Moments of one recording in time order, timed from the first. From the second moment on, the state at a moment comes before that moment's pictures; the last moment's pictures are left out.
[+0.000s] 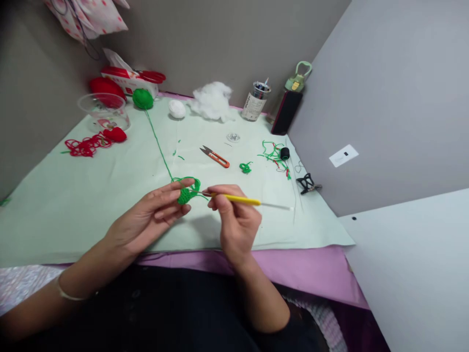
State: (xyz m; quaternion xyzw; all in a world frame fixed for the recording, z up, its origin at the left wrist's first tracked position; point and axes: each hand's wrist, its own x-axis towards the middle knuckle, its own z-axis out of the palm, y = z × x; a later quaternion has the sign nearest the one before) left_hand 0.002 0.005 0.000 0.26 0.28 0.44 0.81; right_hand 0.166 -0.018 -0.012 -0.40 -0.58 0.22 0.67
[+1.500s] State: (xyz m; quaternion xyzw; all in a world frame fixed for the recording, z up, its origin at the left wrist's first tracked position) left_hand 0.007 0.001 0.002 0.27 0.29 0.44 0.81; right_hand 0.162 -0.022 -0.016 -0.41 -0.70 0.03 0.59
